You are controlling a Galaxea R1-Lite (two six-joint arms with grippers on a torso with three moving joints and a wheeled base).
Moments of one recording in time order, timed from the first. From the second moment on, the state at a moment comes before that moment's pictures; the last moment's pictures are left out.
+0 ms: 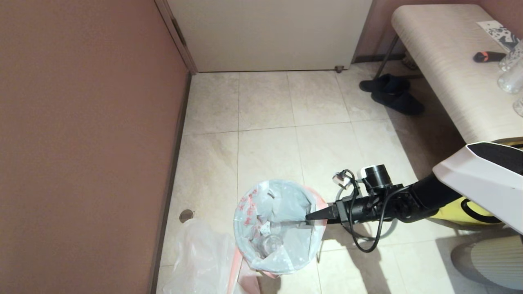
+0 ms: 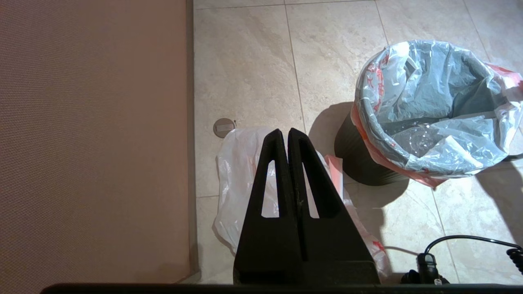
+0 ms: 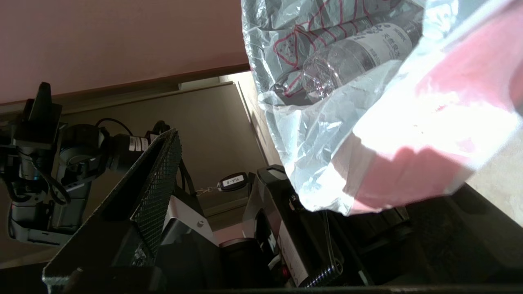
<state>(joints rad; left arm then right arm) 0.00 0.00 0.00 0.01 -0.01 0.00 0.28 2.31 -1.20 -0.35 1.04 0.26</state>
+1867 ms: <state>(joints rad) 0.00 0.00 0.00 0.01 -0.01 0.00 0.41 1.92 -1.26 -0.37 0.96 1.02</state>
